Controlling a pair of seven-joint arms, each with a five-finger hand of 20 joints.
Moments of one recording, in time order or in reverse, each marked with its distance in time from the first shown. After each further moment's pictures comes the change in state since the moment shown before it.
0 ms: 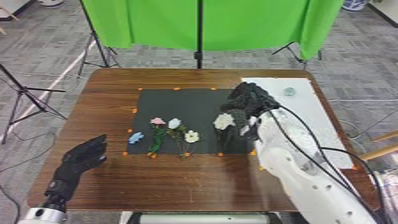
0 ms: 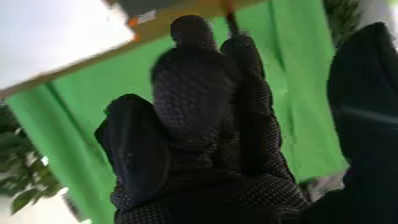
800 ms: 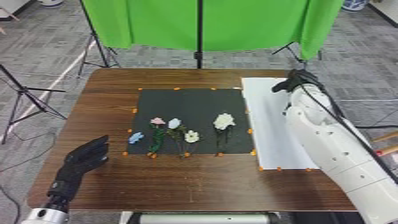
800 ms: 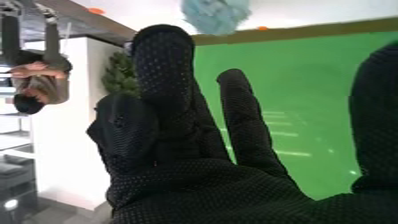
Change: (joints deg) left arm 0.0 -0.2 0.7 0.0 0.0 0.0 0.1; right arm 19.8 3.5 -1.9 30.7 -5.9 -5.0 9.1
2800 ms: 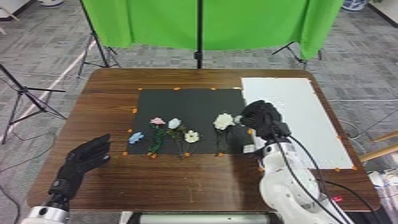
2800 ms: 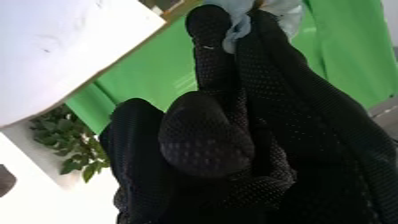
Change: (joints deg) left arm -0.6 0.2 0.1 0.0 0.8 -0.5 0.2; right arm -35.4 -4.1 4.5 -33.6 3.4 26.6 -11.6
